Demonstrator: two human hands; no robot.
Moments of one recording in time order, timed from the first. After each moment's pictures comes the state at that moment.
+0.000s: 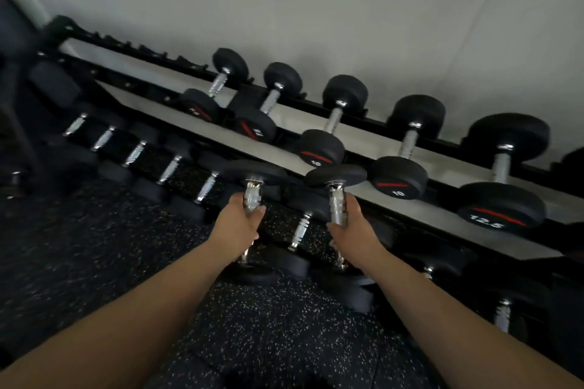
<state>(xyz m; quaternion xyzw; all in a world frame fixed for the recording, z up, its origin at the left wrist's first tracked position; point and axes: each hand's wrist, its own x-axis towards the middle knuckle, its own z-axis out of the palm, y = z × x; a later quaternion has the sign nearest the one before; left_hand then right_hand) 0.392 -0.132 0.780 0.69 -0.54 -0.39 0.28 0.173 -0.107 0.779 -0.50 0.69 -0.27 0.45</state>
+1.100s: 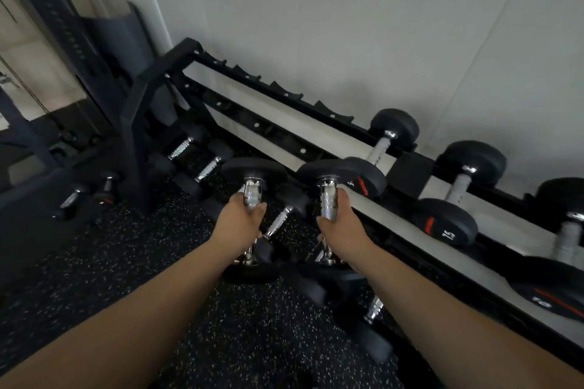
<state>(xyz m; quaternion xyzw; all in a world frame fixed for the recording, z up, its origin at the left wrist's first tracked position) 0.803 -0.357 0.800 0.75 -0.44 -0.36 0.35 0.610 -0.381 0.797 -0.57 0.61 -0.25 0.50</state>
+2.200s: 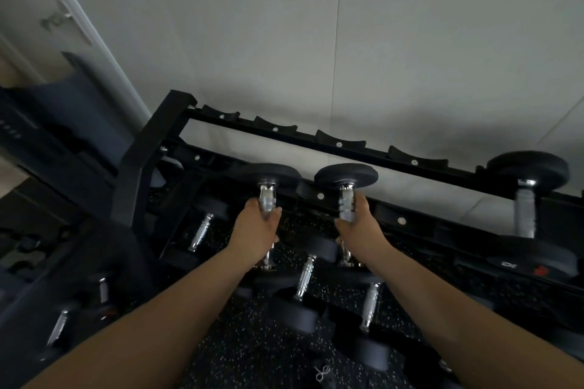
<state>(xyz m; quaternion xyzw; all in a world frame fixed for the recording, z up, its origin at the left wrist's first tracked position) 1.095 -0.675 0.797 0.69 -0.56 -0.37 0.28 0.900 -0.651 0.790 -0.44 0.69 -0.32 0.47</state>
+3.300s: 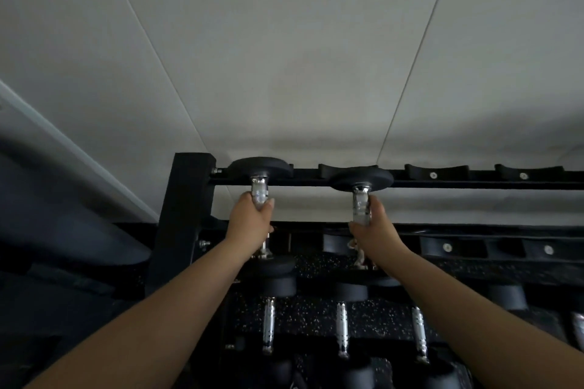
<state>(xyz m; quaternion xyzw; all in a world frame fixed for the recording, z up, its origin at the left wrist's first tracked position) 1.338 -1.037 0.772 0.60 -0.63 -0.44 0.22 1.140 -0.918 0.768 -0.31 0.78 -0.37 0.41</state>
